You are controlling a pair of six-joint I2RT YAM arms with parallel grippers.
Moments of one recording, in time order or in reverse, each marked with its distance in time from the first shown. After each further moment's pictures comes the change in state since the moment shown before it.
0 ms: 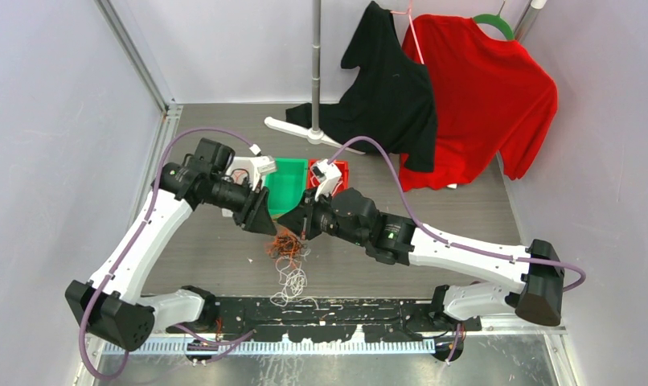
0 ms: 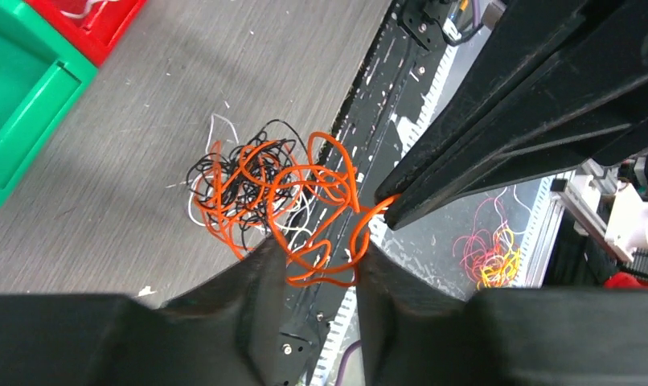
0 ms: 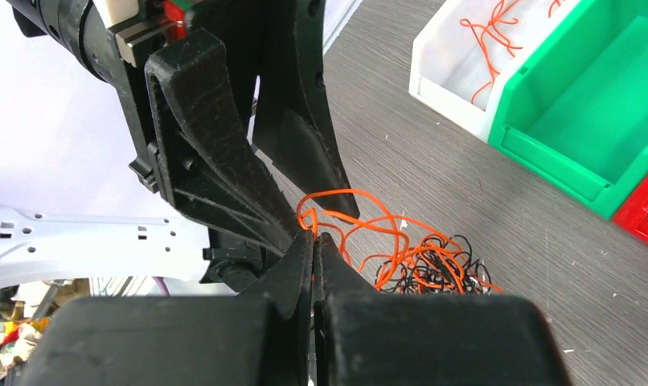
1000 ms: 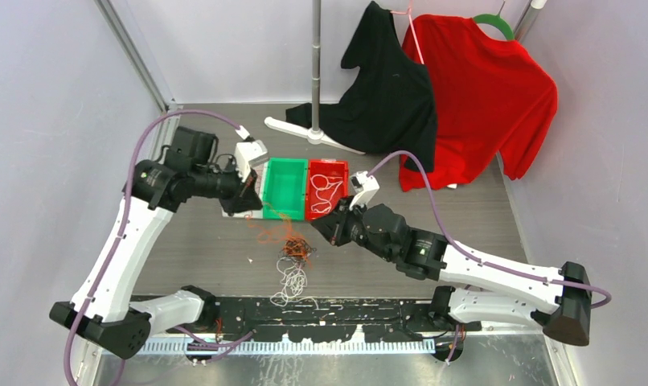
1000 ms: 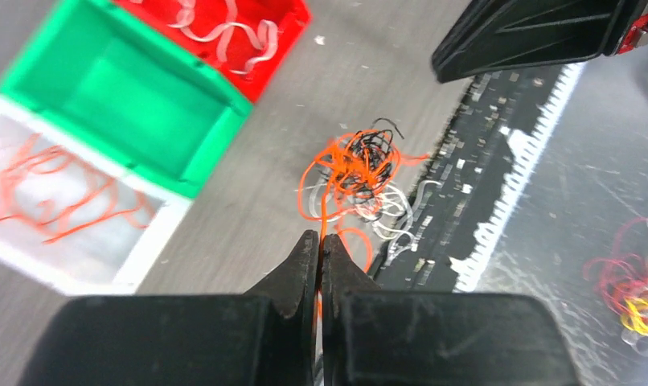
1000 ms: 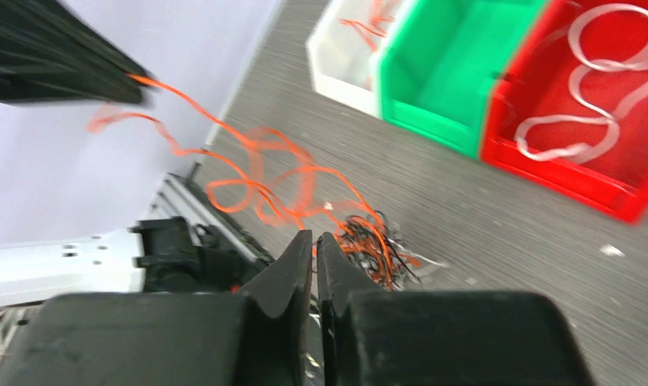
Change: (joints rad) left arm -0.034 -0.055 0.205 -0.023 -0.233 0.113; right arm -0.016 -0.231 -0.195 -0.040 0.162 0.053
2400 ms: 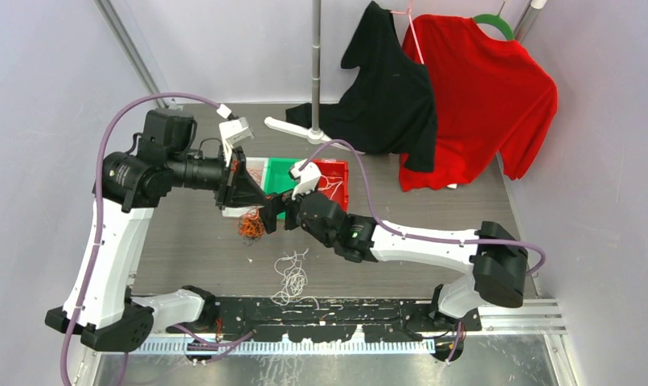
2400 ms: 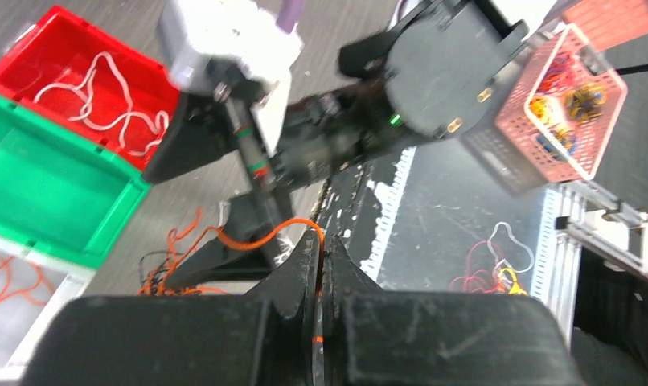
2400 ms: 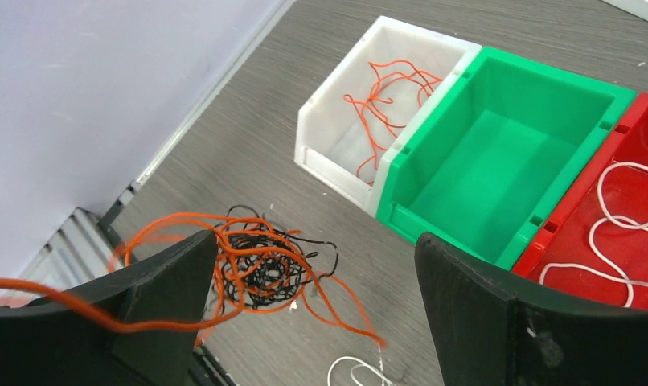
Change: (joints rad) left arm 0.018 0.027 0.295 -0.124 0.215 -0.160; right arm 0.043 0.452 0.235 0.228 0.121 -0.283
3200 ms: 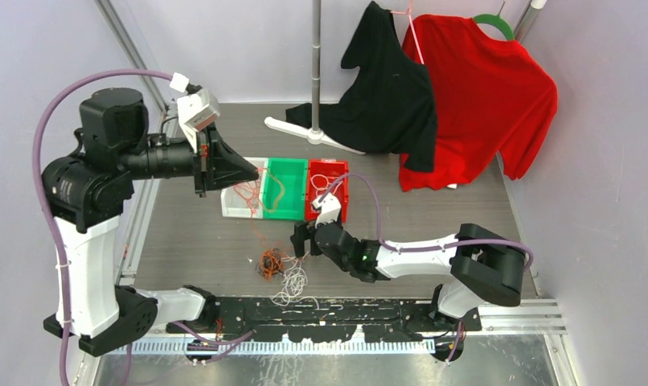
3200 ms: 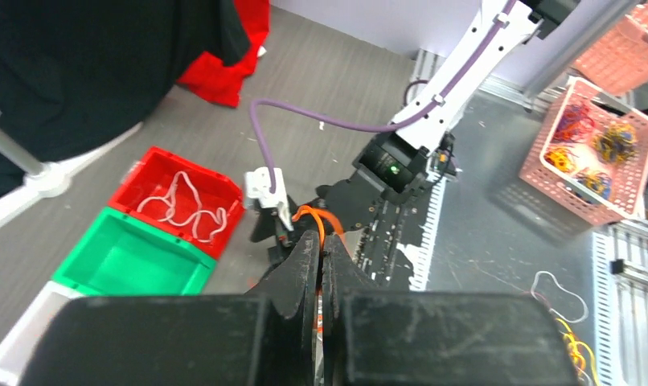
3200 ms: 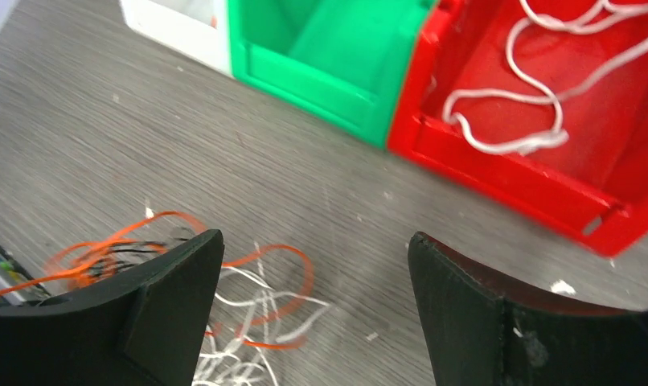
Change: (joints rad) left arm -0.019 0.089 0.416 -0.015 0.032 -0.059; right arm 0.003 0.044 -0.348 0.163 0.098 0.077
